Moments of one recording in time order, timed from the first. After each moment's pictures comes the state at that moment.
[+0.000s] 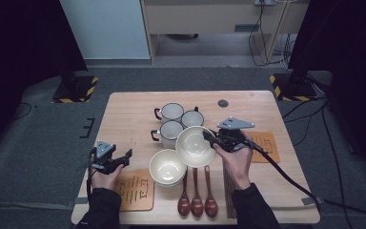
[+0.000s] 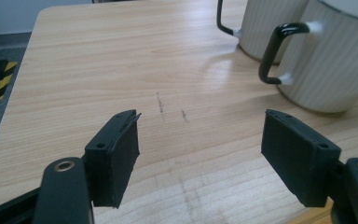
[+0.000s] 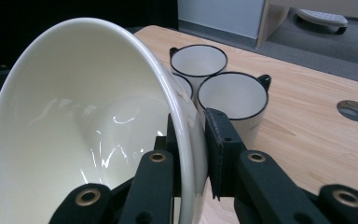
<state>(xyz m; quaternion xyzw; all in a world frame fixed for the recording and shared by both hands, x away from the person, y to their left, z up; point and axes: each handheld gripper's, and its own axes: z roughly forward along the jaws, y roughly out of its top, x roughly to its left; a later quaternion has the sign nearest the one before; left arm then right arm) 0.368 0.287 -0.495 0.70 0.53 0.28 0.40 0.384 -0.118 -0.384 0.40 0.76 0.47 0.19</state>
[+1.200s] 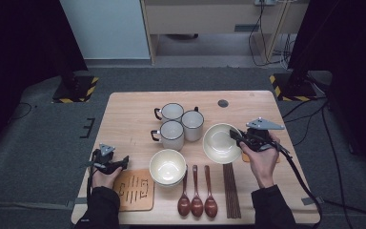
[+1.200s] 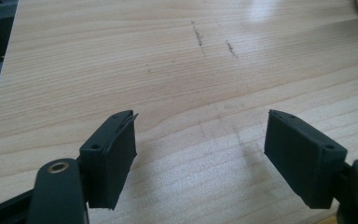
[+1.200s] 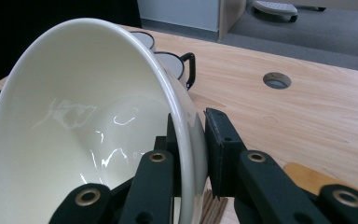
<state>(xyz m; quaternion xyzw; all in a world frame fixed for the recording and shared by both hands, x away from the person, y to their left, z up) 0.382 0.301 -0.528 0.73 0.55 0.25 0.31 0.390 -0.191 -0.397 0.45 0.74 0.45 0.22</state>
